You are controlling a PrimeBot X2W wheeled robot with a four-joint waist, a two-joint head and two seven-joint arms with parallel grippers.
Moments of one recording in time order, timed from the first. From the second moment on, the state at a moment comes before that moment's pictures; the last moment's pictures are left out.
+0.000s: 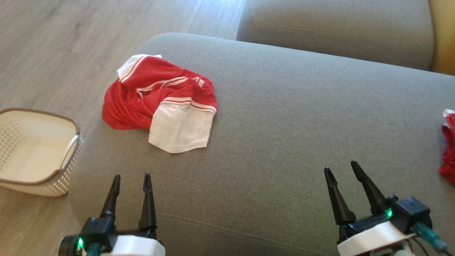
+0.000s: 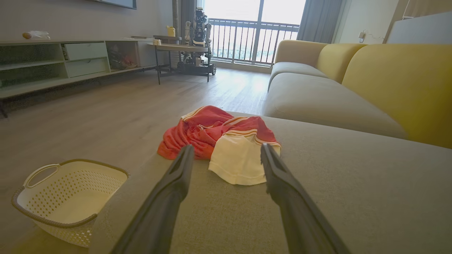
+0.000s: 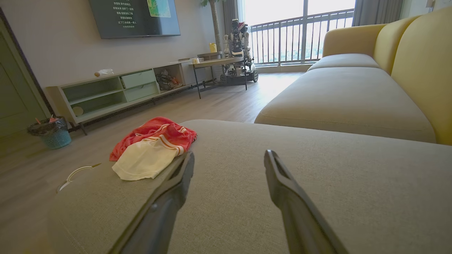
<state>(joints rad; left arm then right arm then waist) 0.18 0.05 -0.21 -0.02 -0.12 0.13 -0.26 0.12 -0.04 0.04 0.05 0.17 0.13 -0.25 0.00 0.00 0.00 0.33</state>
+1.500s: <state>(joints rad) -1.12 0.13 -0.02 1.07 -0.46 -0.12 0.34 -0.20 -0.05 0.02 -0.08 -0.04 0.13 -0.26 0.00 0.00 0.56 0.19</state>
